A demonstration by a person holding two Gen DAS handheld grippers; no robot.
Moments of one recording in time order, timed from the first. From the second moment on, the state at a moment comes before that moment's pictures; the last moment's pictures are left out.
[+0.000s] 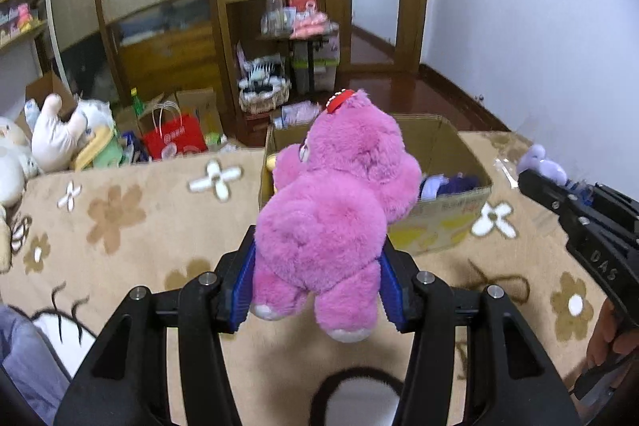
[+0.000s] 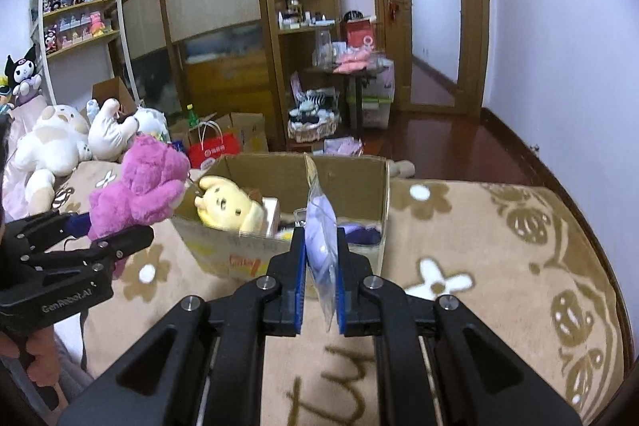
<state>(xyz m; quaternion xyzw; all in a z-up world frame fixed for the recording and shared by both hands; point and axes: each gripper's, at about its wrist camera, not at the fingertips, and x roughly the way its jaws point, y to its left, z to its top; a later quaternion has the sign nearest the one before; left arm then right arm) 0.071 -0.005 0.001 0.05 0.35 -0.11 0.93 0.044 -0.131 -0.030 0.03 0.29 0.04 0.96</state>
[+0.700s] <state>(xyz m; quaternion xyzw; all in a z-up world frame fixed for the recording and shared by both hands) 0.153 -0.045 -0.004 0.06 0.33 -0.14 0.93 0.107 -0.141 -0.044 0.03 0.27 0.07 0.96</state>
